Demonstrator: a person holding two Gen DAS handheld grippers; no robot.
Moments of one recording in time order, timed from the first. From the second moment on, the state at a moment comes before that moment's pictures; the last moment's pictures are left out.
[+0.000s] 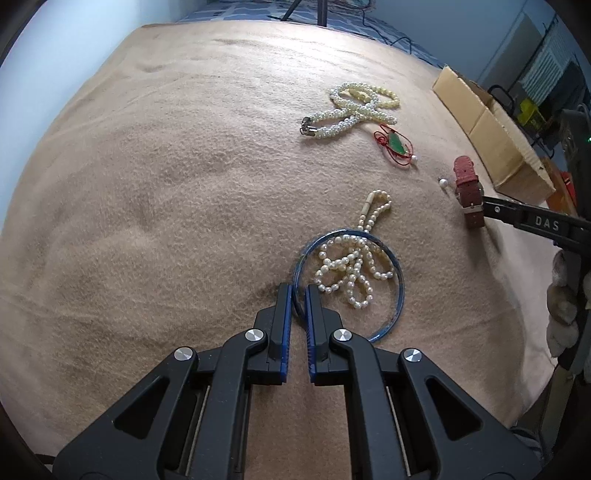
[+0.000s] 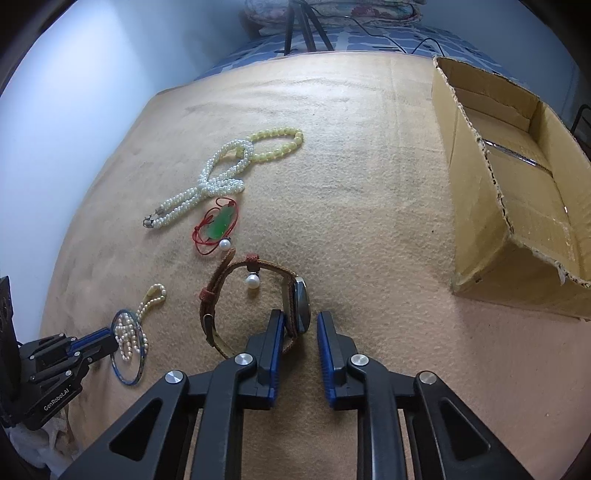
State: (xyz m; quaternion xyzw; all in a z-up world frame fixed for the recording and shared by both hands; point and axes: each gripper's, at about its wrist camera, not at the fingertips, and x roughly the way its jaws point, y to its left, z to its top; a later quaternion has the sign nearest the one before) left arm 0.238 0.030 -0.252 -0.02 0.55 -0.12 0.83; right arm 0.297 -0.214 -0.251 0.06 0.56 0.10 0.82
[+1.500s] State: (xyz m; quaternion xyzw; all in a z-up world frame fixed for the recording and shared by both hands) left arm 0.195 -0.009 -0.154 0.01 0.42 -0.17 0.89; right arm 0.245 -0.242 -0.181 0.01 0.46 0.08 0.88
